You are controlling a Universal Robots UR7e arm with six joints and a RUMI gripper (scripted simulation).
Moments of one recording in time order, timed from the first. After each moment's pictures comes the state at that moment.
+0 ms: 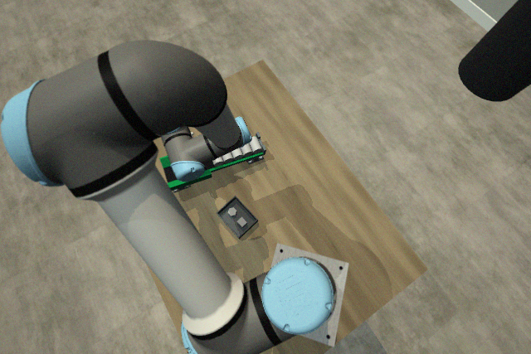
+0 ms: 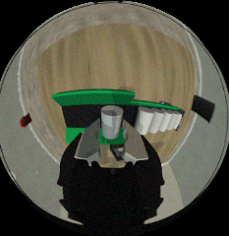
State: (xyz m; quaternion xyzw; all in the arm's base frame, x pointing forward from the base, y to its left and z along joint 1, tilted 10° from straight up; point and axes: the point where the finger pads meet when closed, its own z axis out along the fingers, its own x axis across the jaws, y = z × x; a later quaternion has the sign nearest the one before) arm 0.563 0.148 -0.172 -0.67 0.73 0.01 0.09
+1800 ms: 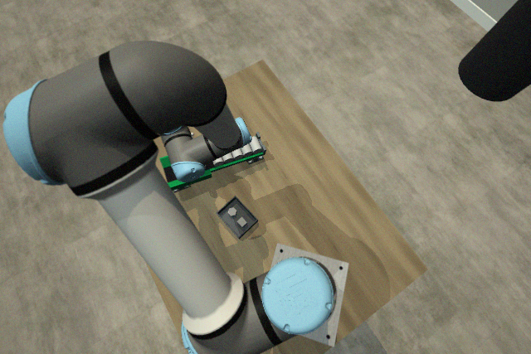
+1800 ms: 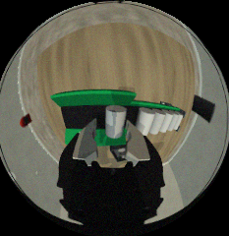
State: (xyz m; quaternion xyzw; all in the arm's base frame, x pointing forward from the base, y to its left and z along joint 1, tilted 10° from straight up) arm 0.563 0.149 -0.176 -0.67 0.73 0.01 0.09
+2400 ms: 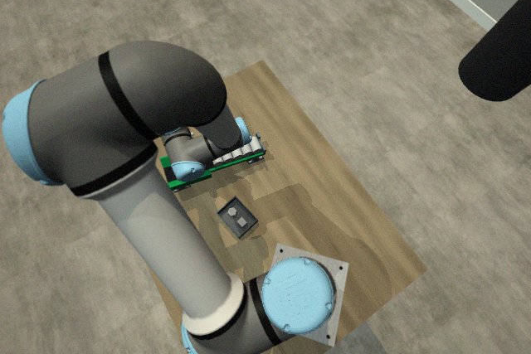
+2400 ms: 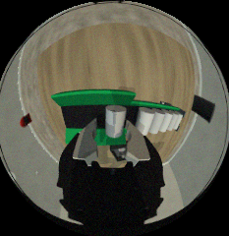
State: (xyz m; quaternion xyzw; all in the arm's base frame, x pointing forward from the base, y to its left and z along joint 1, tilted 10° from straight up) arm 0.563 0.149 -0.174 -0.67 0.73 0.01 0.09
